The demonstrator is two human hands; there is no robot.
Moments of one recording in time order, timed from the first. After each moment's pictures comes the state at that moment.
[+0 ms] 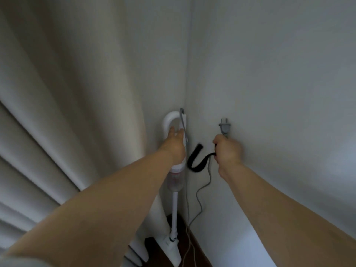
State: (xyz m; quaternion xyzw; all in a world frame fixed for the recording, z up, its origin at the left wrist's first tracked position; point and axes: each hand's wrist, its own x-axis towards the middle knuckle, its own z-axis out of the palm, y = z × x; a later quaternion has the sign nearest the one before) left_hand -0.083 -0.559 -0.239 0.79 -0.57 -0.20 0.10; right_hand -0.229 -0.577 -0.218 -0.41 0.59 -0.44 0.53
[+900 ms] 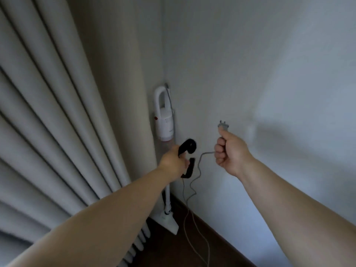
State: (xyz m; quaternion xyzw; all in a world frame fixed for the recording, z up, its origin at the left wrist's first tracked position) left_hand -0.131 -0.365 -0.265 0.66 -0.52 -0.42 0.33; right_hand -0.291 -0.390 -0.215 -0.30 0.56 -0.43 0.64
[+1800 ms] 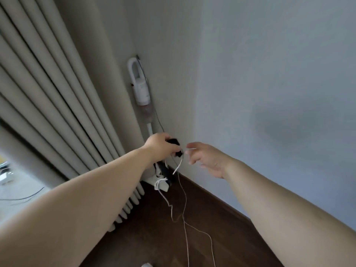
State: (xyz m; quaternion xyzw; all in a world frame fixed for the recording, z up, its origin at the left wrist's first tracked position) left_hand -0.248 -0.137 -0.231 0.69 -0.59 -0.37 0.20; right_hand -0.417 -0.133 -0.250 -0.53 0.56 -0.19 0.61
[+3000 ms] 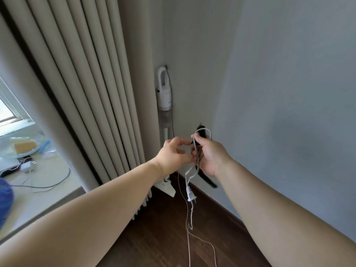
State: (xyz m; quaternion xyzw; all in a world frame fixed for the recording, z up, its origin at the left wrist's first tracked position) left_hand -0.178 -0.058 -0.220 0.60 -0.56 -0.46 0.34; right_hand -0.304 -0.093 -0.213 -0.30 0.50 -0.43 0.69
